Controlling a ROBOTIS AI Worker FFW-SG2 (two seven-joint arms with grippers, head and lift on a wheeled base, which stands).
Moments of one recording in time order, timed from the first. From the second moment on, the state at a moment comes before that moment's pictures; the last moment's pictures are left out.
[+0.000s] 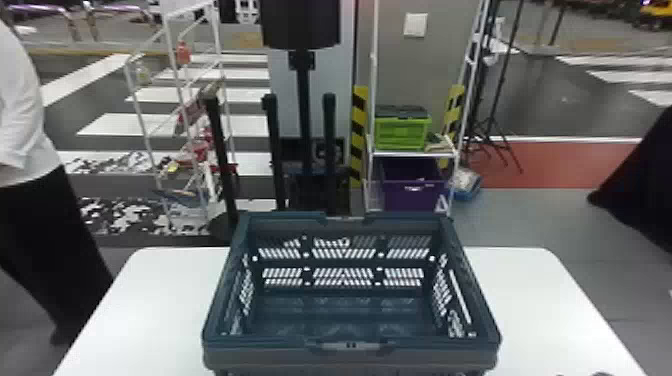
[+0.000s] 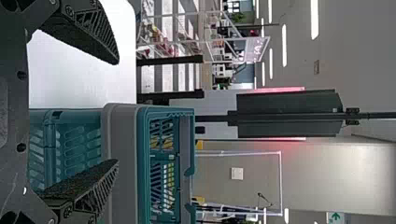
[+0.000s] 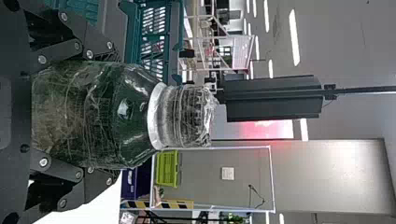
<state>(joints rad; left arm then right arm) 0.81 0.24 -0.14 -2.14 0.05 -0.18 0.26 0.83 0.00 -0.15 -2.15 -0.13 -0.22 0.36</state>
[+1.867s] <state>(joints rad) 0.83 0.24 -0.12 -2.08 0.08 -0.24 0.26 -0.03 -0.10 0.17 -2.05 -0.09 0.84 0.33</state>
